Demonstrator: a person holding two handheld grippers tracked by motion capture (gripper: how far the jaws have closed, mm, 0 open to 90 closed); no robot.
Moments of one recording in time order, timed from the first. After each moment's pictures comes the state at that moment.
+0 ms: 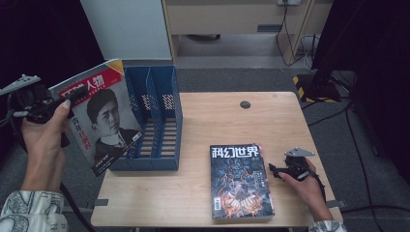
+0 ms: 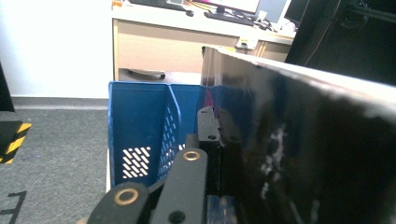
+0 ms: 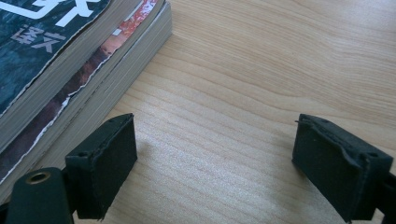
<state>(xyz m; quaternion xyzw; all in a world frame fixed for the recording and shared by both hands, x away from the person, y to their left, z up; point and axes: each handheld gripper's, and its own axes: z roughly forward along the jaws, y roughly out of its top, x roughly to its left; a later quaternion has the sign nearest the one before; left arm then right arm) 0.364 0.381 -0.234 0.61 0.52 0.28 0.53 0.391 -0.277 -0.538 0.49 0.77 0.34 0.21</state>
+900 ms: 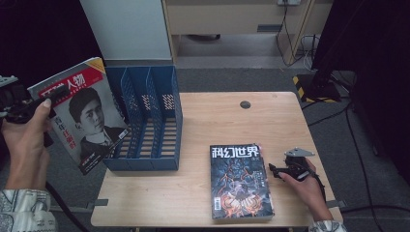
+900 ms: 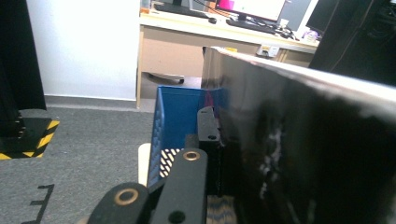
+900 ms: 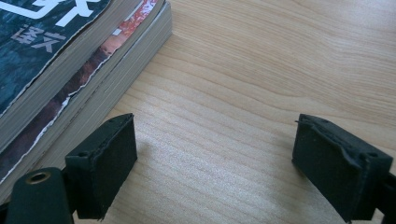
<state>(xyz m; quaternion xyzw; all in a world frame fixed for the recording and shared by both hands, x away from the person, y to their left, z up) 0.367 0.423 -0.235 0.59 0.54 0.31 0.52 0.391 -0.277 -0.538 0.49 0.77 0.34 0.21</state>
